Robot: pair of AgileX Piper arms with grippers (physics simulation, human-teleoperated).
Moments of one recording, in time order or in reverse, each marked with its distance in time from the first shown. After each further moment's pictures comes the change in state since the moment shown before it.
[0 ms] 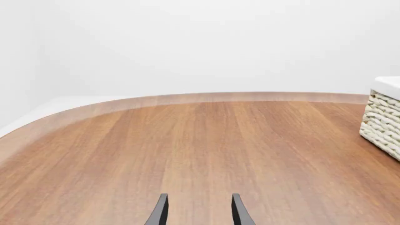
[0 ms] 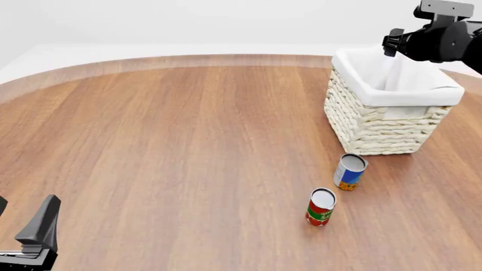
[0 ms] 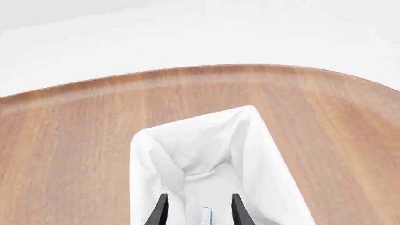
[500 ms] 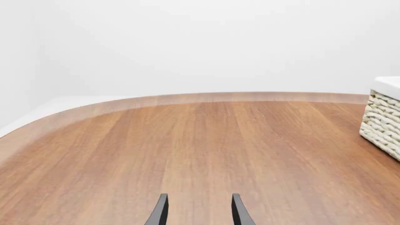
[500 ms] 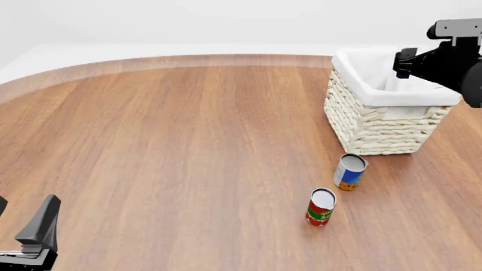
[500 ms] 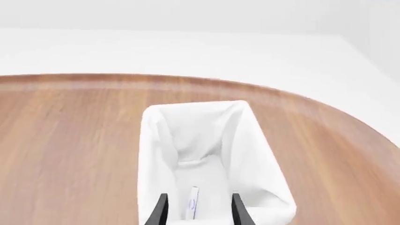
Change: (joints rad) left arm 0.000 0.000 0.000 0.000 0.000; right arm 0.009 -0.342 0.505 -0.313 -0.163
